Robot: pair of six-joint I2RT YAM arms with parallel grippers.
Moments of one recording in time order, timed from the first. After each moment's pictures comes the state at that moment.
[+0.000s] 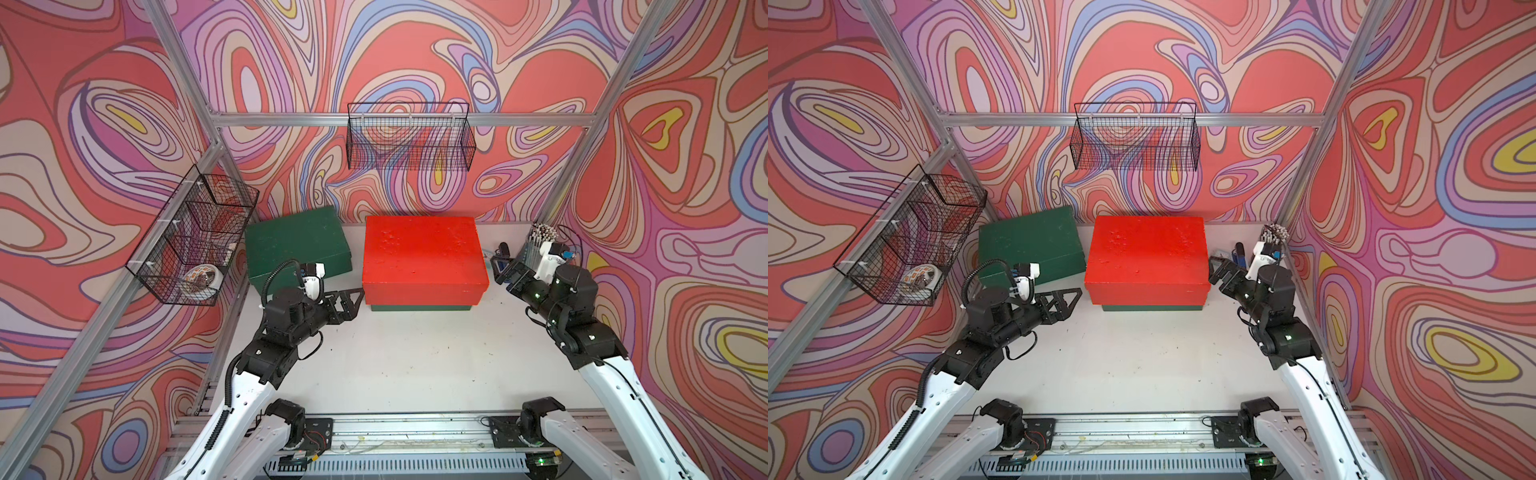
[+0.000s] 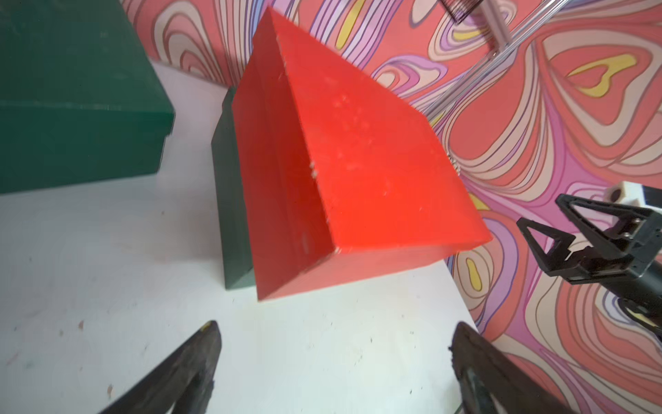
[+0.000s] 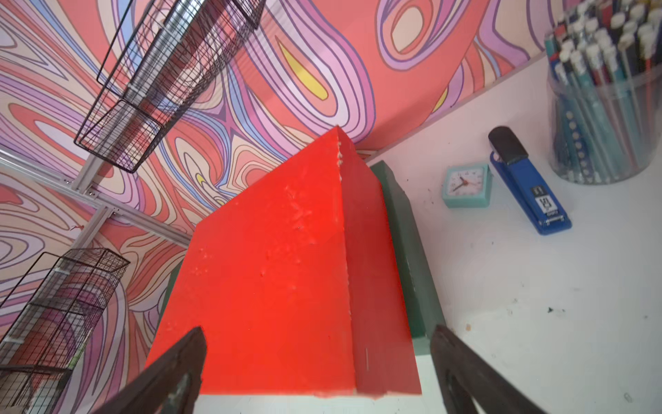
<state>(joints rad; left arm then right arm) -0.33 0.71 0.66 -0.29 0.32 -0.60 0.16 0.78 0.84 -0.37 -0.12 0.66</state>
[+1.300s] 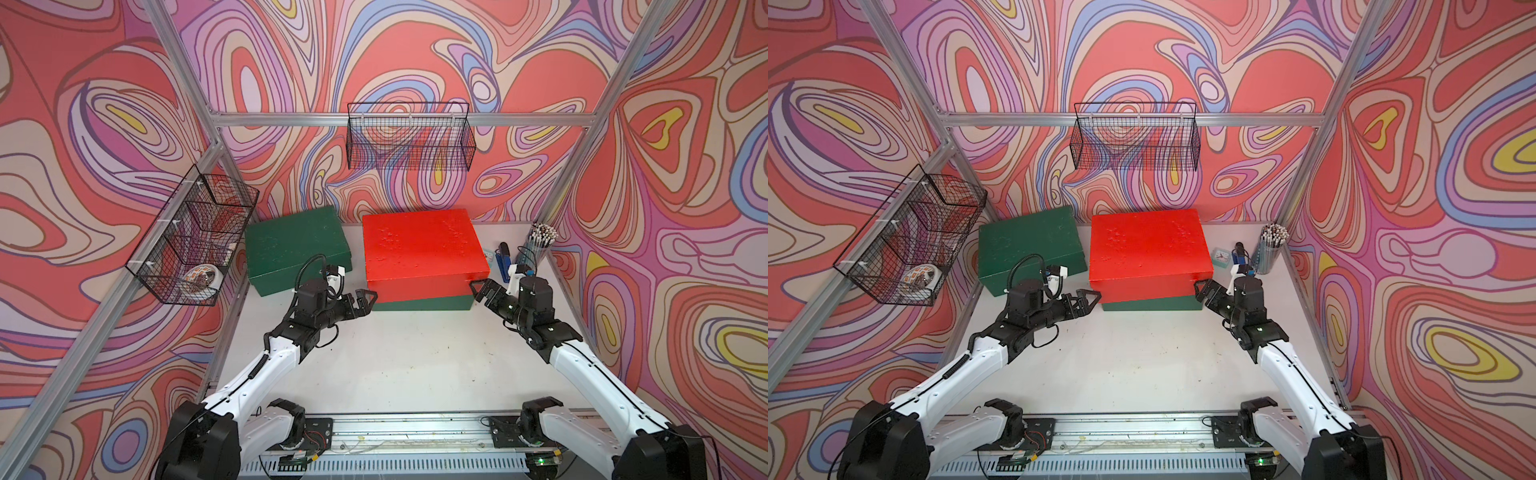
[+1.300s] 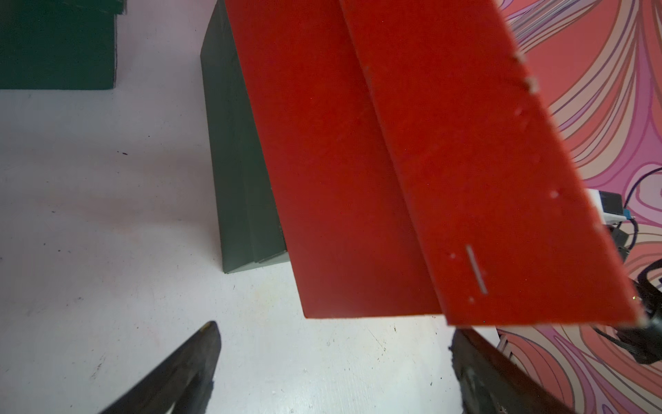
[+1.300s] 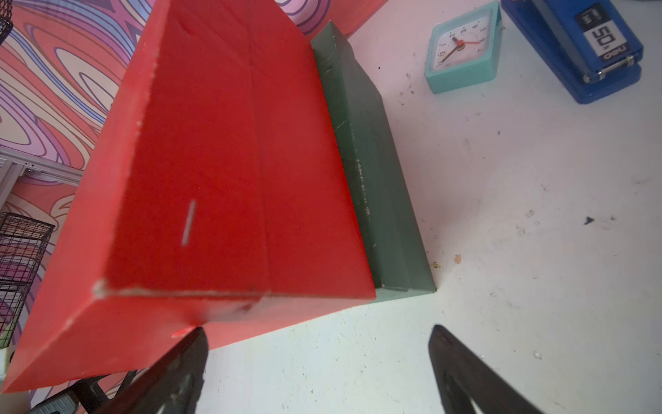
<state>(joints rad) -0.33 1.10 0.61 -0.01 0.40 -0.63 0.16 1.00 0.62 -0.14 -0.20 0.71</state>
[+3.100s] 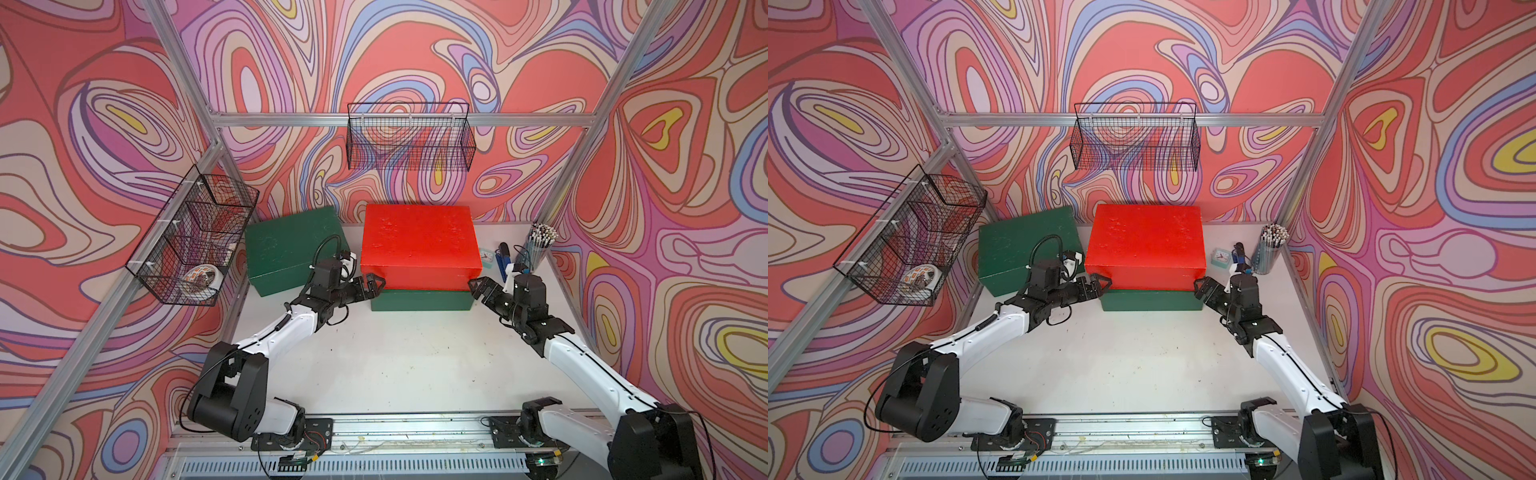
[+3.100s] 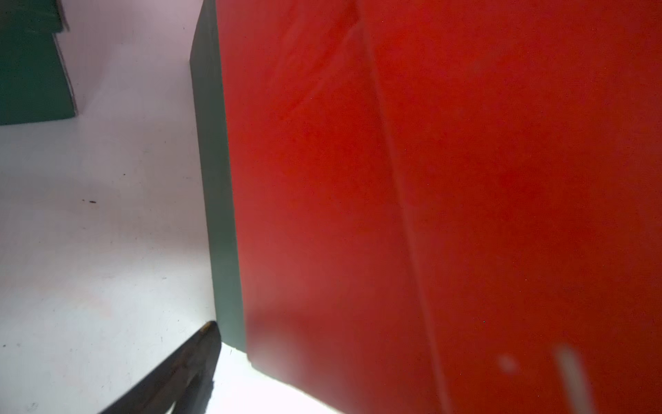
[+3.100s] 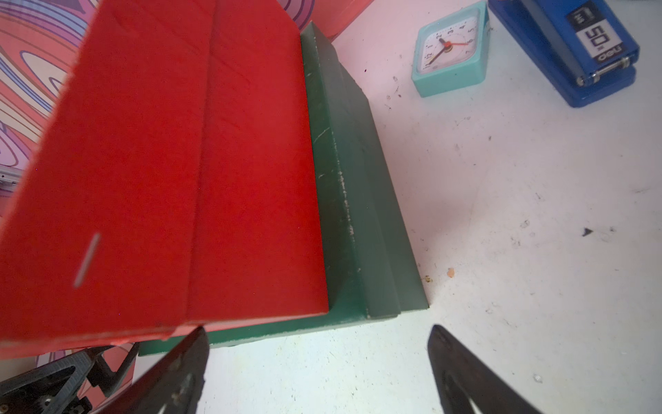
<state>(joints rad) -0.33 1.41 0.81 0.03 0.42 -0.60 0.16 1.08 0.62 -0.07 -0.17 0.71</state>
